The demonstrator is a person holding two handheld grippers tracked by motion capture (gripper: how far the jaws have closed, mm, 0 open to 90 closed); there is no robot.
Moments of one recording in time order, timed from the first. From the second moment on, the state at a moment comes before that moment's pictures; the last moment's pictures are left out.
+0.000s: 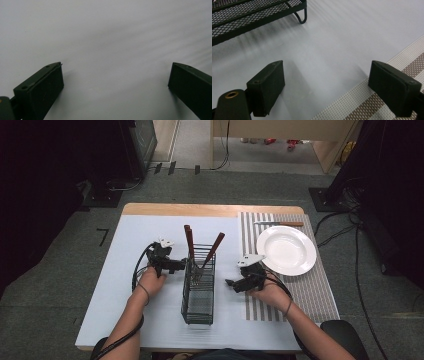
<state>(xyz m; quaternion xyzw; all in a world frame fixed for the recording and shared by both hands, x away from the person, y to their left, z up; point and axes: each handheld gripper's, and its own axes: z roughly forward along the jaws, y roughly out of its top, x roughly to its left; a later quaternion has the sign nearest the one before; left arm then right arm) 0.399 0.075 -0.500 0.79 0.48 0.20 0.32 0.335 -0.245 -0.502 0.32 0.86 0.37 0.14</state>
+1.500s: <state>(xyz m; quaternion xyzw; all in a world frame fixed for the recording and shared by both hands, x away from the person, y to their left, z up) 0.399 0.075 -0.500 0.79 0.48 0.19 0.32 0.344 -0.233 -0.494 0.33 0.87 0.34 0.11</state>
